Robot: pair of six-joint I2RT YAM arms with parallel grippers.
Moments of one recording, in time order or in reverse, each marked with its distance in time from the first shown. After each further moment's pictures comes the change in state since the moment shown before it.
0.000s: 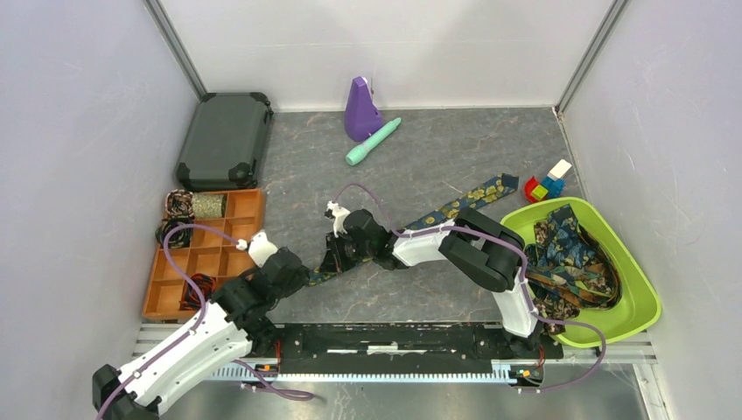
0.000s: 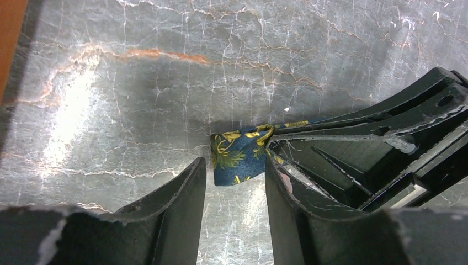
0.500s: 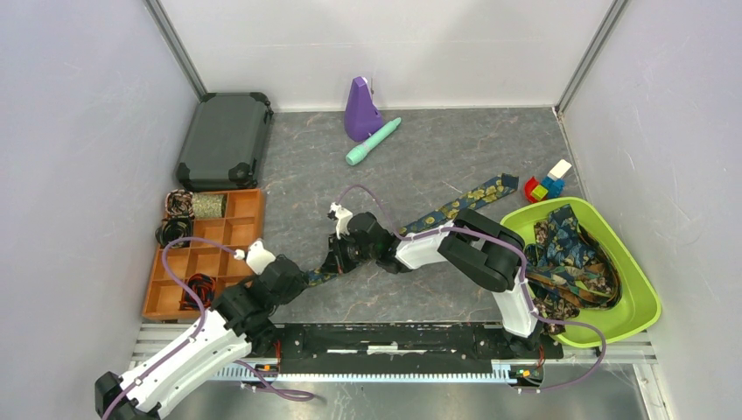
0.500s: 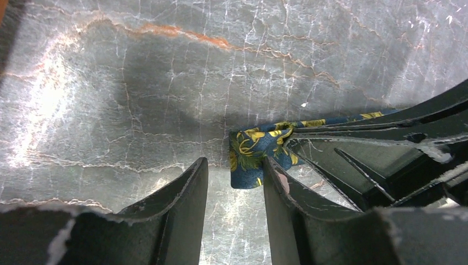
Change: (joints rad) left arm 0.000 -0.115 -0.092 -0.018 0.020 -0.091; right arm 0.000 0.000 -0.055 0.100 -0.002 0.001
